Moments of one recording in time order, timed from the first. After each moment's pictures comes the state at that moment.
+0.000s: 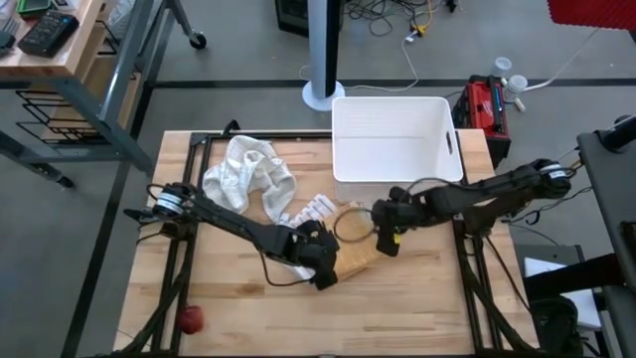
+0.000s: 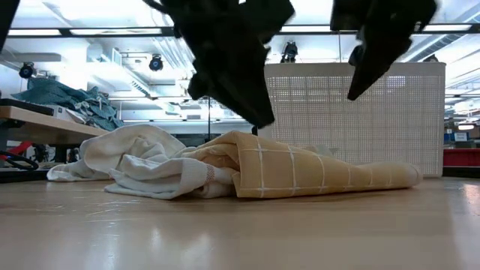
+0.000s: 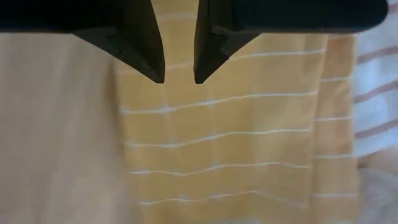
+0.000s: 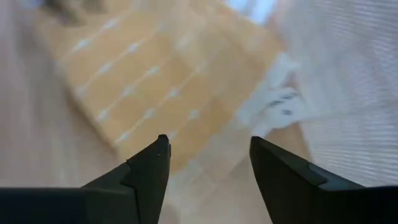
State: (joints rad) left arm -0.31 1.95 1.44 -0.52 -0.35 -0.61; right arm 0.20 1.30 0.97 -0.75 0.22 0.43
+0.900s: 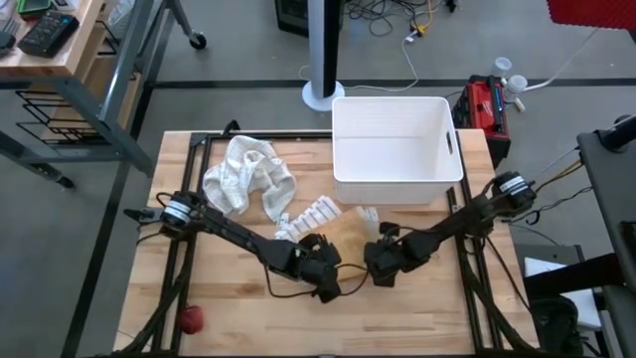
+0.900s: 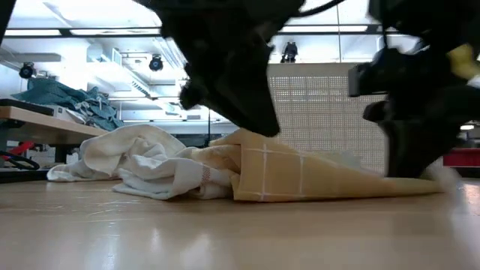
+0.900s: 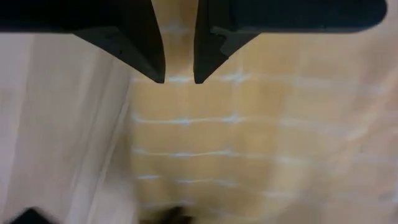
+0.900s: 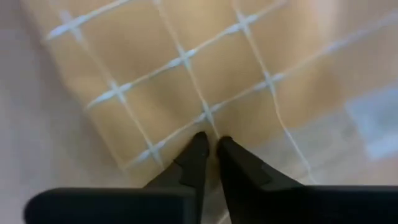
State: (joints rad) left arm -0.38 2.01 1.44 -0.44 -0.37 -0.72; right arm 0.45 1.69 0.86 -0.52 0.29 0.53
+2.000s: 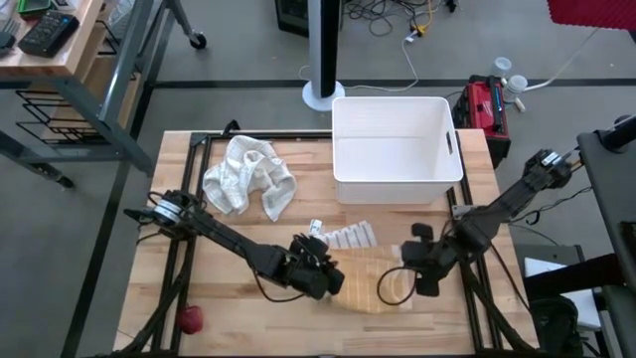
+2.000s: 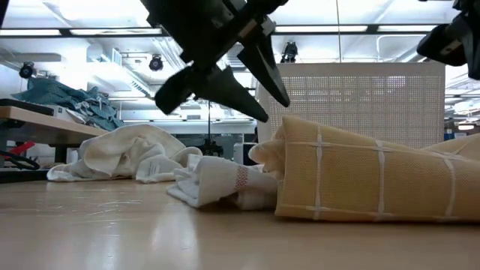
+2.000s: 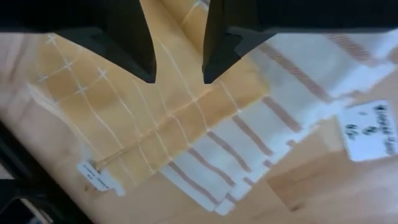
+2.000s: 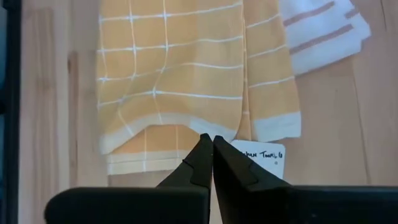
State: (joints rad) left arm -0.42 1.96 1.37 -0.33 -0.60 -1.22; right arm 0.64 1.16 0.86 -0.81 0.18 0.70
